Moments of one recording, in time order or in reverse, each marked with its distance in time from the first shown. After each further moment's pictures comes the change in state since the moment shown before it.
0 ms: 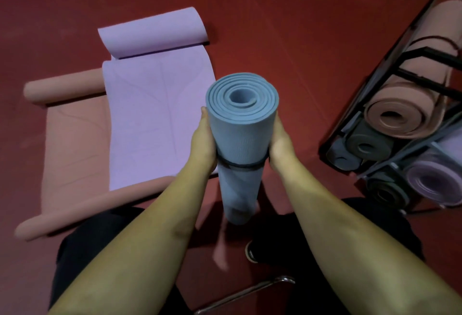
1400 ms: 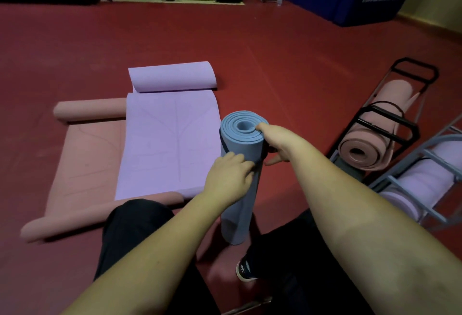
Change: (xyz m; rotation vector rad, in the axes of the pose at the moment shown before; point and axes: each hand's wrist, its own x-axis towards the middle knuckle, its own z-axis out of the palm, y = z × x) left_hand -0.113 -0.011 -0.041 1.437 -0.136 1.129; right_hand -0.114 -0.096 0.020 -0.710 -0.158 0.042
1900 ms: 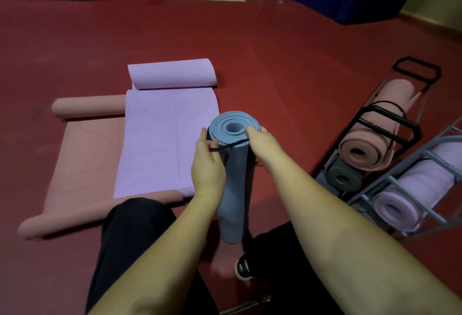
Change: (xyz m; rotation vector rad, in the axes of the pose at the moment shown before) left_hand 0.002 -0.008 -0.006 -0.800 0.477 -0.774; right_hand -0.001 0.009 0.035 -0.086 0.195 -0.179
